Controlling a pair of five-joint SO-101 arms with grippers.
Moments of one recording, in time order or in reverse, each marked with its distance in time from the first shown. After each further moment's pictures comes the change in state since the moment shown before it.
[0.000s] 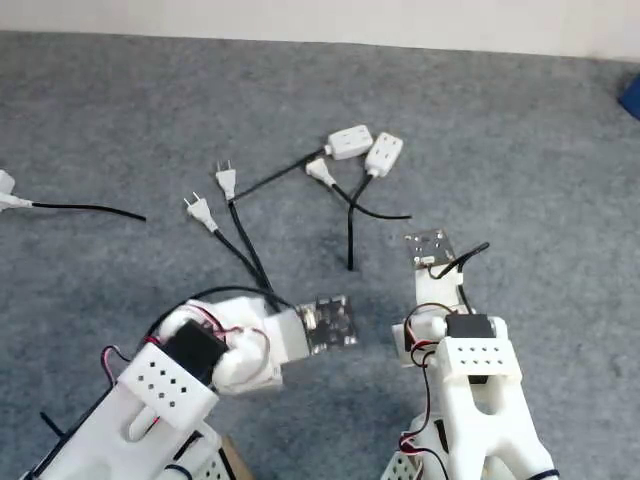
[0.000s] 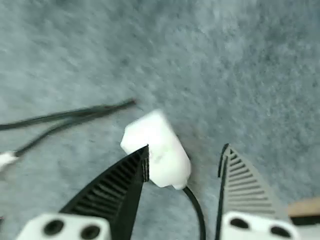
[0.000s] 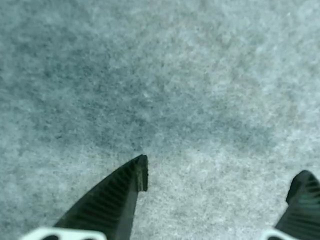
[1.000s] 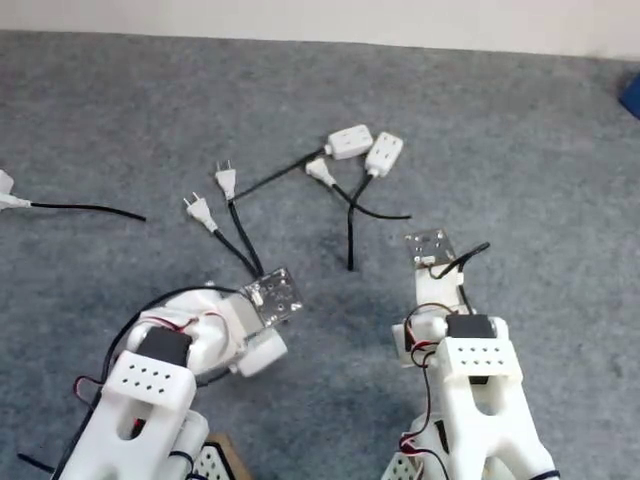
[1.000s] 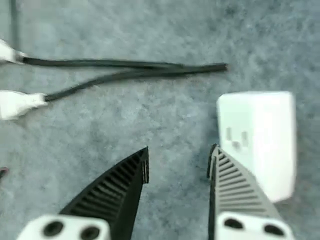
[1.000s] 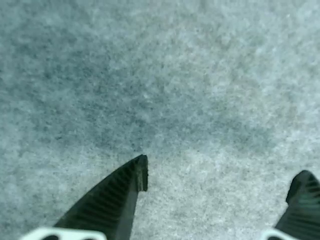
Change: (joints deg) left arm -21.7 -0.2 18.2 -25.3 -8.3; right arm 0.0 0.0 0.0 -0.2 0.0
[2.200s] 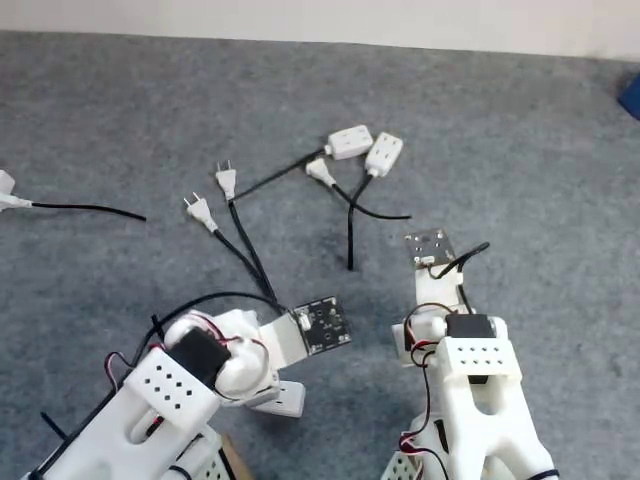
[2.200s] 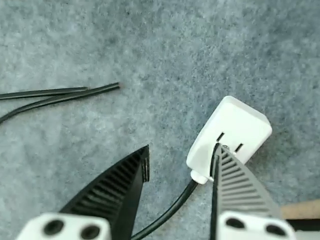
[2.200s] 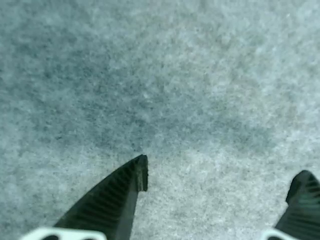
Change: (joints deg) left arm 21.9 -0.4 -12.0 23.1 14.7; right arm 0.0 0.0 0.0 0.0 0.0
